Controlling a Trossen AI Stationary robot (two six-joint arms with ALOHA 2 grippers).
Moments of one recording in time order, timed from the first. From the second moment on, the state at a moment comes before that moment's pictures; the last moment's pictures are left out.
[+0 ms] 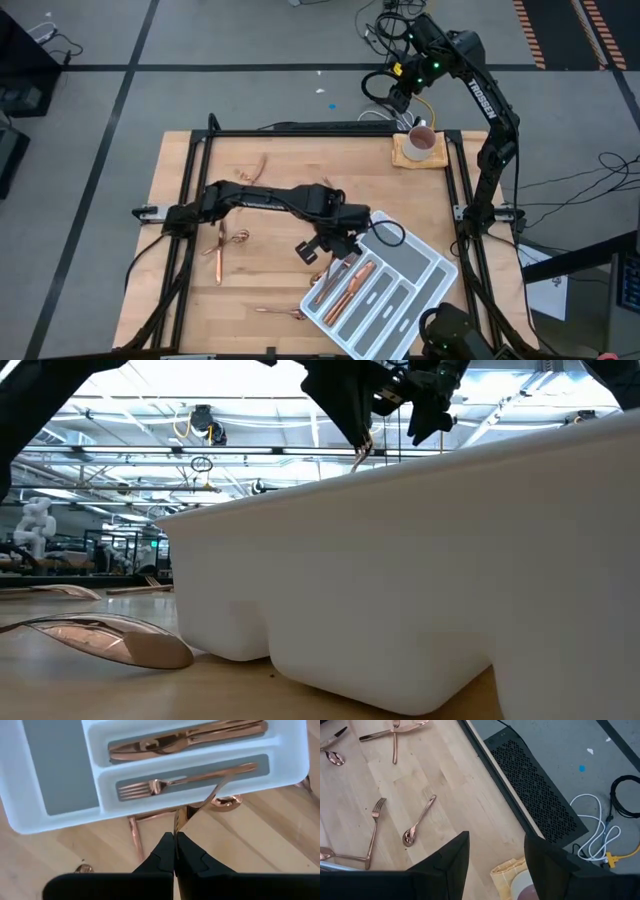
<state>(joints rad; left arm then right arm) -0.12 2.27 2.36 -1.42 0.18 0.77 -0.89 1.87 2.36 -1.55 -0.26 -0.27</state>
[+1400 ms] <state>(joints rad) -0.11 2.38 2.35 -1.28 0.29 0.93 -0.87 1.87 2.36 -1.54 -0.26 -0.27</state>
